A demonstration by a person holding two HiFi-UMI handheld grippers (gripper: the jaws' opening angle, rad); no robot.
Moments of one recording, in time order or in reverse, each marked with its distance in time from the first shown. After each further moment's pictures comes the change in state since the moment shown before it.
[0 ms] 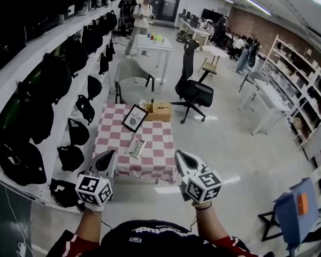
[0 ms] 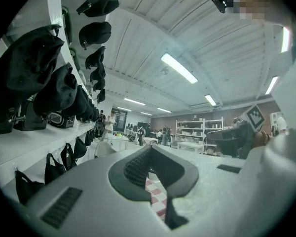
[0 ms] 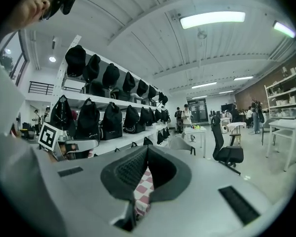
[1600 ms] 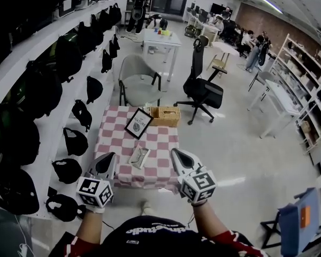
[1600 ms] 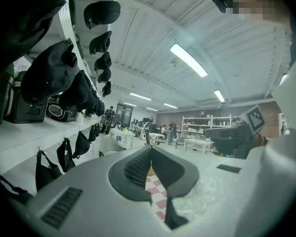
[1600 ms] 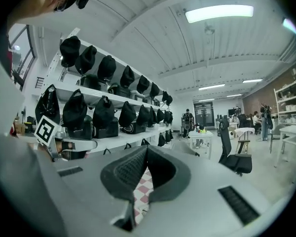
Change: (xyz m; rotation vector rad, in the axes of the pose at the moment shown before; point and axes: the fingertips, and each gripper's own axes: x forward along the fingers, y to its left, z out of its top) left arm 0.092 0.064 -0.031 -0.033 0.051 0.059; right arm 0.120 -0.054 -0.009 -0.070 -0.023 0.055
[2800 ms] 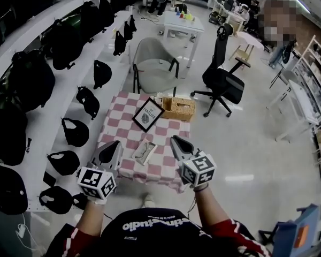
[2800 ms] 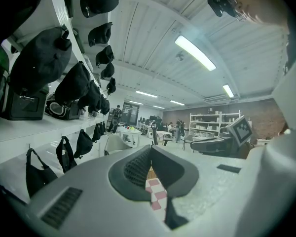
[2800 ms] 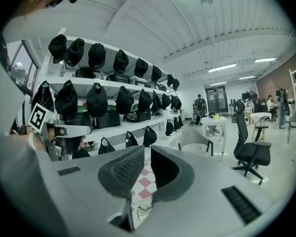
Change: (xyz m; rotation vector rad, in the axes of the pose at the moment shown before) left arm 0.073 0.017 -0.012 0.009 0.024 0.094; right arm 0.107 -0.068 -0.063 0.055 0.121 0.167
